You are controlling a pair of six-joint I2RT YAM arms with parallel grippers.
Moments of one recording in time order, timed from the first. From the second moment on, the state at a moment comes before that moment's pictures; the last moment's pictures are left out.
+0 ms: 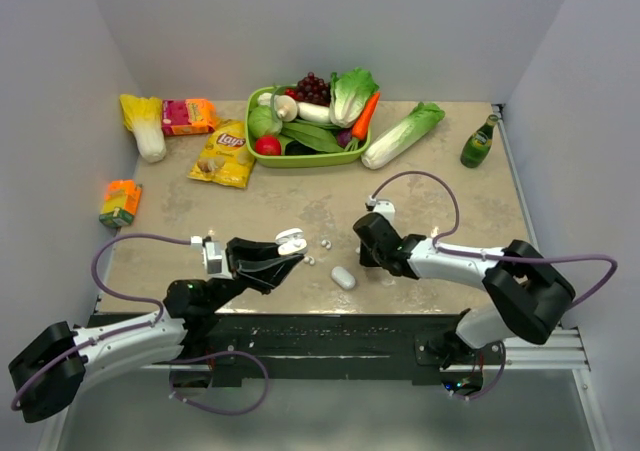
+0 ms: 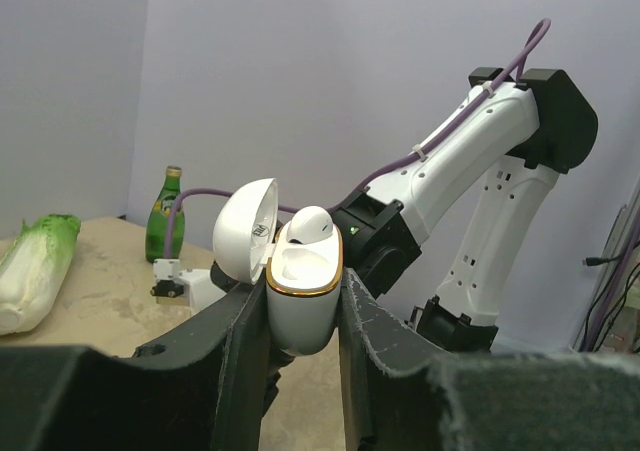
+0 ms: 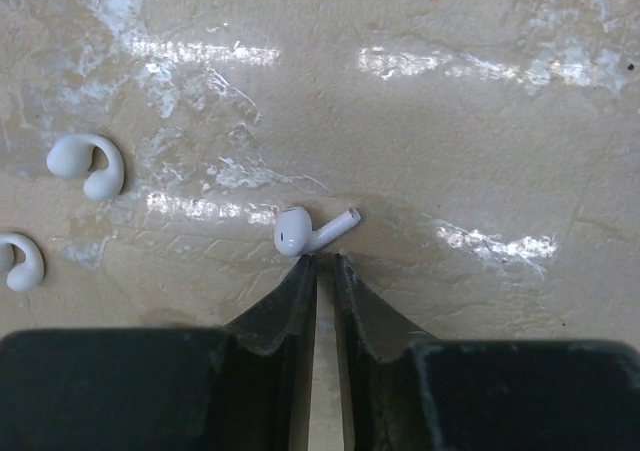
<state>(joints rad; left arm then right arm) -0.94 0.73 0.05 1.29 0.15 -0.37 0.80 1.44 0.63 -0.15 0.33 0.71</state>
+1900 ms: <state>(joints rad) -0.95 0.76 0.05 1.29 0.15 -0.37 0.71 1.51 0.68 -0.08 0.24 0.53</state>
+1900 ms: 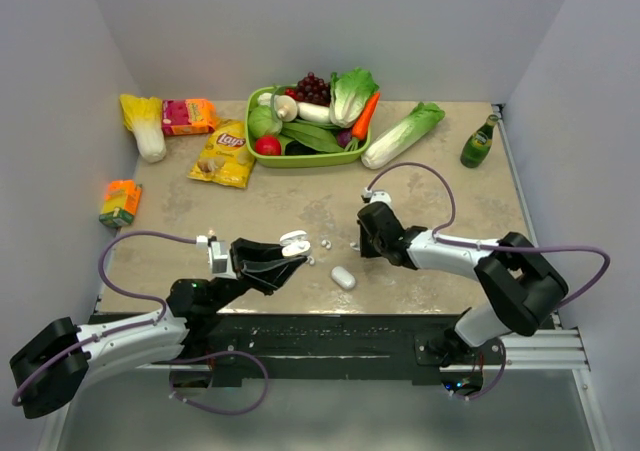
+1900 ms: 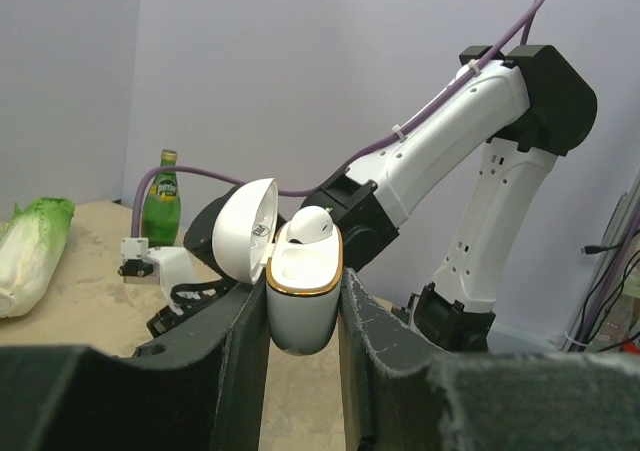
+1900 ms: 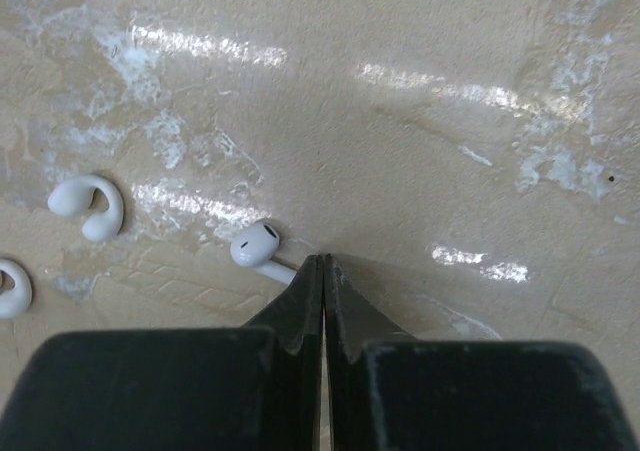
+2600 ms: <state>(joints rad) -0.96 0.74 0.05 1.29 0.13 -0.37 0.77 1.26 0.66 -0.14 0.24 0.52</state>
